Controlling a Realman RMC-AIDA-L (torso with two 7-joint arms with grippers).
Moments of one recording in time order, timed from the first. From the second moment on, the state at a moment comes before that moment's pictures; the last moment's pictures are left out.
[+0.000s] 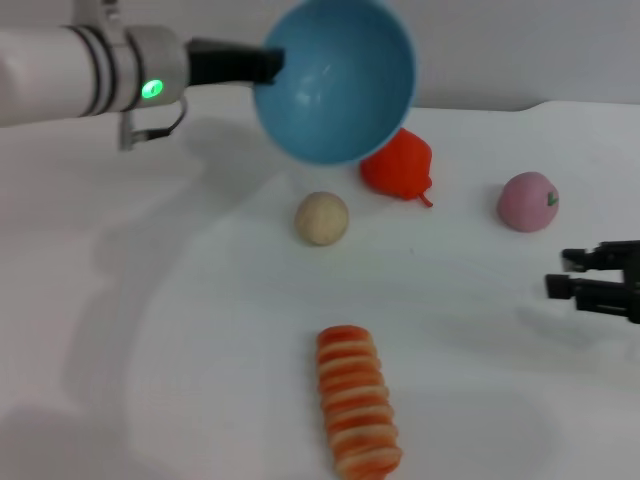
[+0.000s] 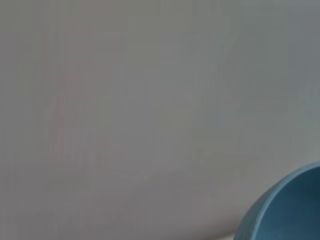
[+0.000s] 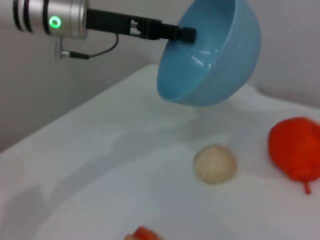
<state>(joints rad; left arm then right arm) -0.55 -2.05 1.35 1.02 2.06 0.73 -2.40 0.35 2.07 -0.86 -1.07 -2.07 -1.61 1.78</state>
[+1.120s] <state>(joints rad) -0.44 -2.05 1.19 1.07 2.24 1.01 -2.52 0.55 2.08 -1.63 -0.86 -1.99 -1.23 2.02</state>
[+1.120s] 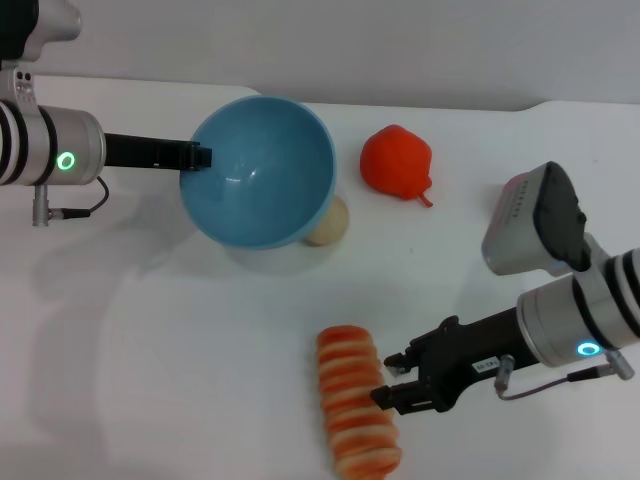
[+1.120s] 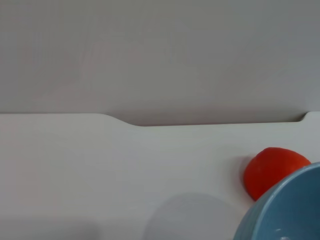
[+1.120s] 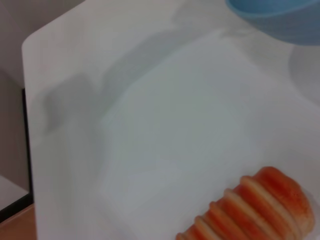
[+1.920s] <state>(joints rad) -0.45 -2.05 1.19 1.07 2.24 1.00 -2.51 0.63 2.08 -1.87 -0.70 -1.80 -0.99 2.12</state>
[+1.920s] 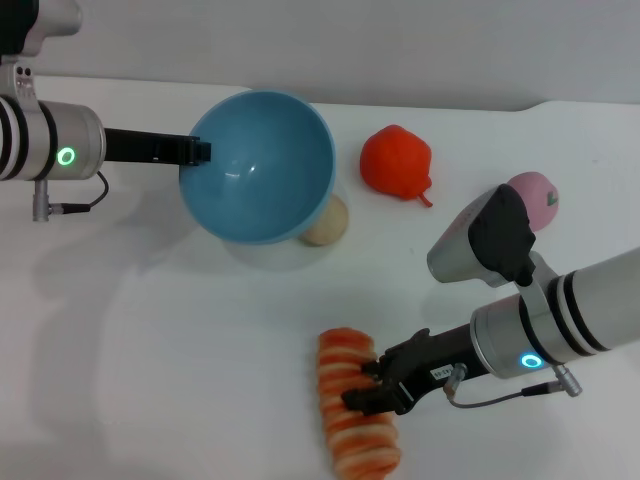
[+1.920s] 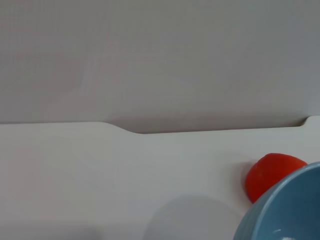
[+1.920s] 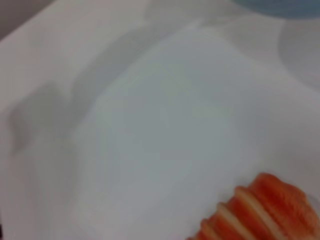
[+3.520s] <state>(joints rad) -0.53 -2.05 1.22 0.96 2.27 1.08 -2.52 0.30 2.06 -0.91 -0.96 -1.78 -1.62 1.82</state>
